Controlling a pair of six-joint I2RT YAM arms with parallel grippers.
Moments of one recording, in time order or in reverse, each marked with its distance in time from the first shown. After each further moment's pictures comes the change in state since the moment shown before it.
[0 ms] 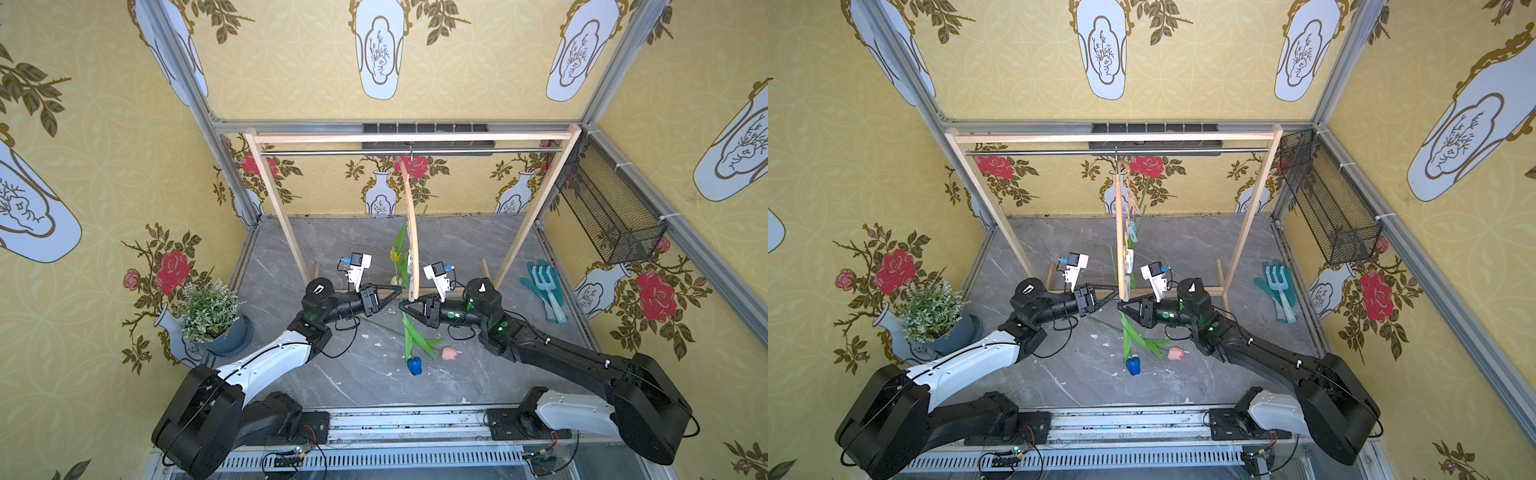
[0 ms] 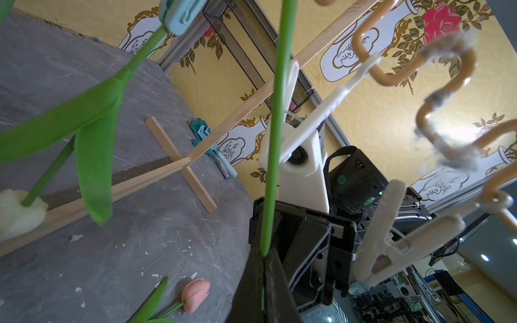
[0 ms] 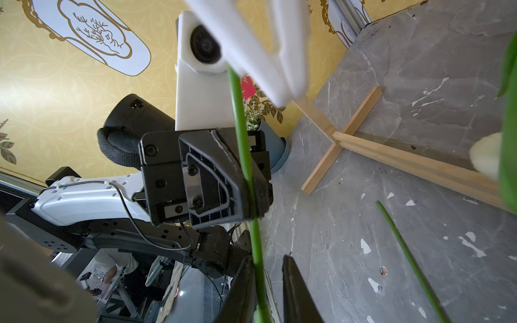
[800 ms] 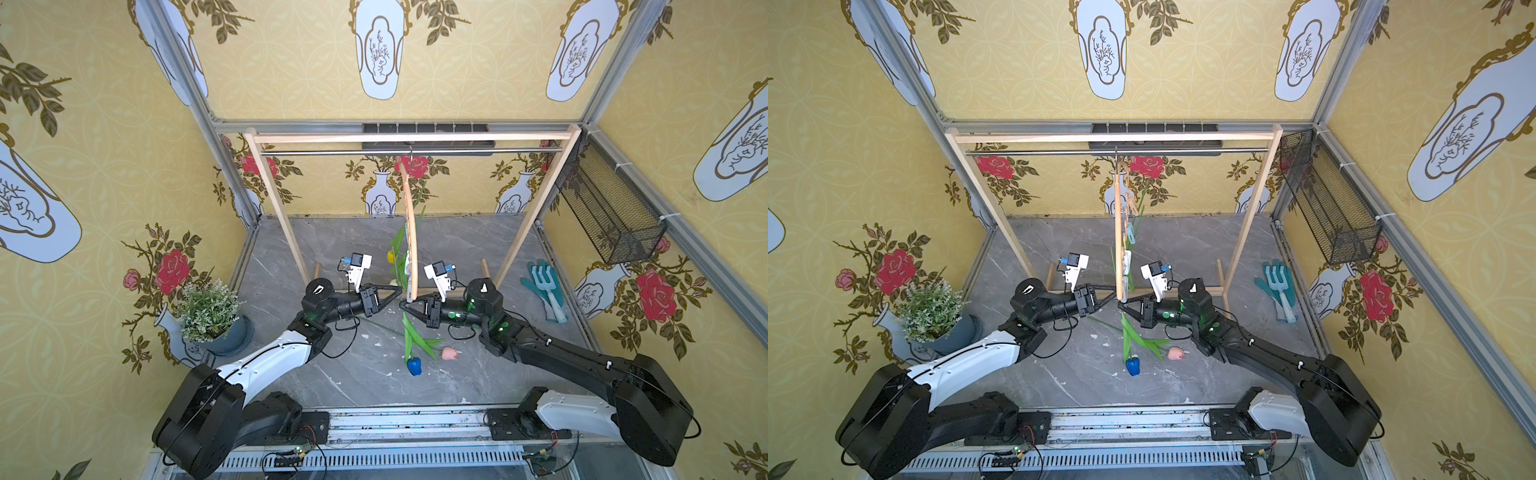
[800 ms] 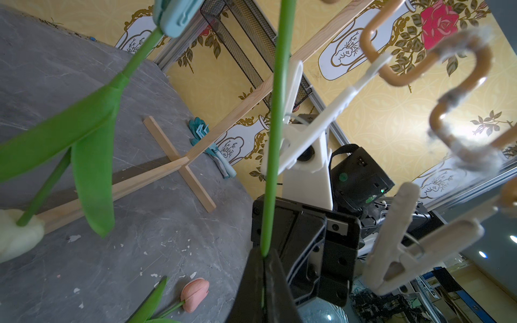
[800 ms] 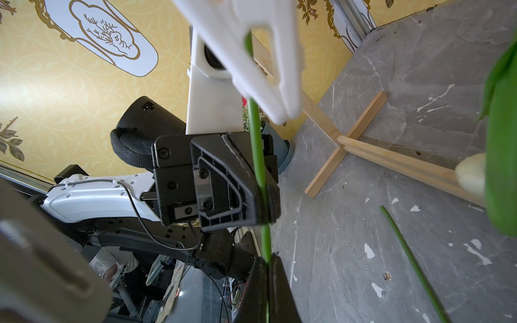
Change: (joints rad) left arm 0.000 0.002 -0.004 0.007 0.010 0.000; right arm 0.003 -0.008 -0.001 0.014 0.002 0.000
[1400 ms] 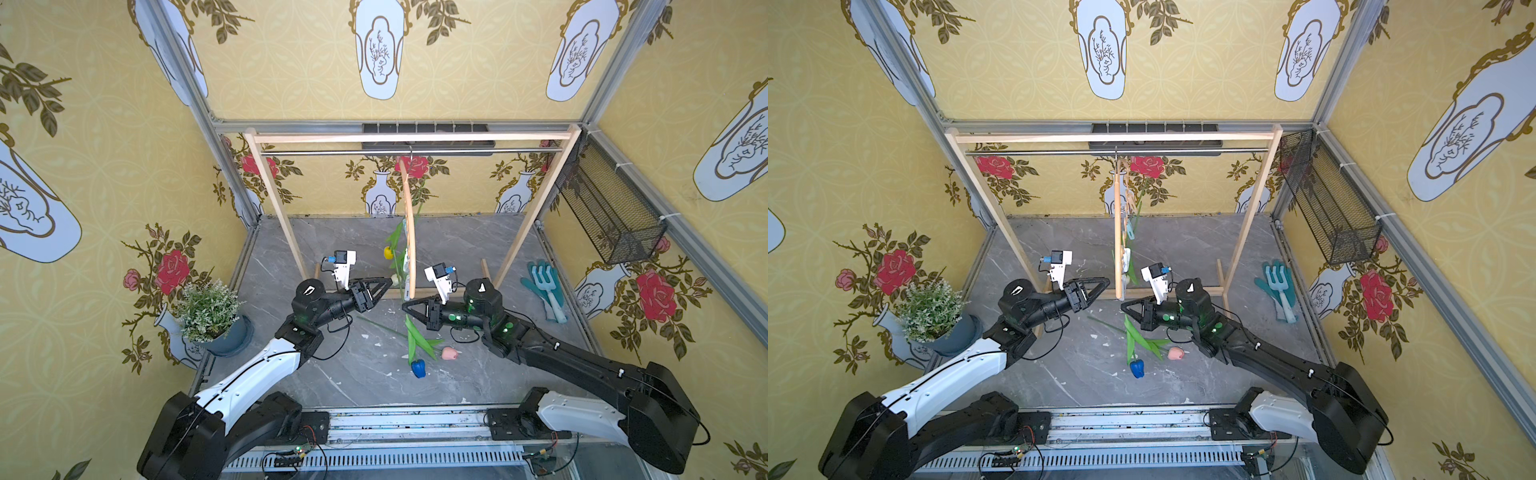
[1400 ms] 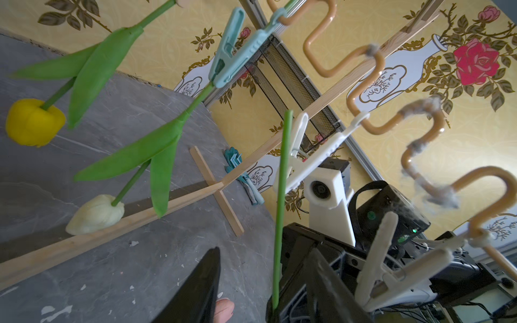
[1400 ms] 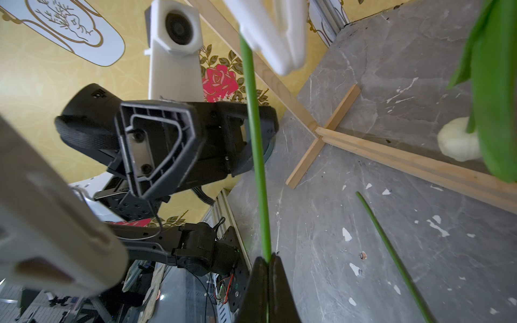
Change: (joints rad) left arm 0.035 -0.170 0.005 -0.220 -0.212 0.076; right arm 0.033 -0.062 0.034 -0.228 0.106 -0.080
